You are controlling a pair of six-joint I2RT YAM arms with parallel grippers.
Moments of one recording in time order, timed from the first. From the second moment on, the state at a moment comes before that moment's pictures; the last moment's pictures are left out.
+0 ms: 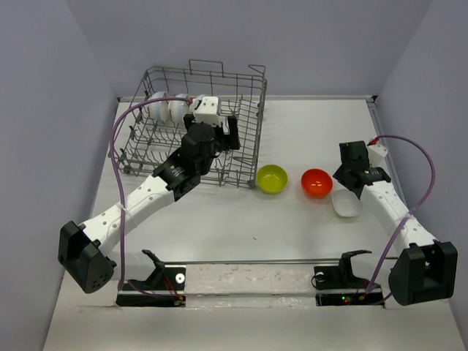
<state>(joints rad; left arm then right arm) -0.75 1.27 1.14 -0.04 -0.48 -0.27 0.13 1.15 0.86 -0.62 0.54 0.73</state>
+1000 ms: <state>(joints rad) -0.75 1.17 1.05 0.00 -0.55 -0.27 0.13 1.25 0.86 -0.50 0.39 0.70</state>
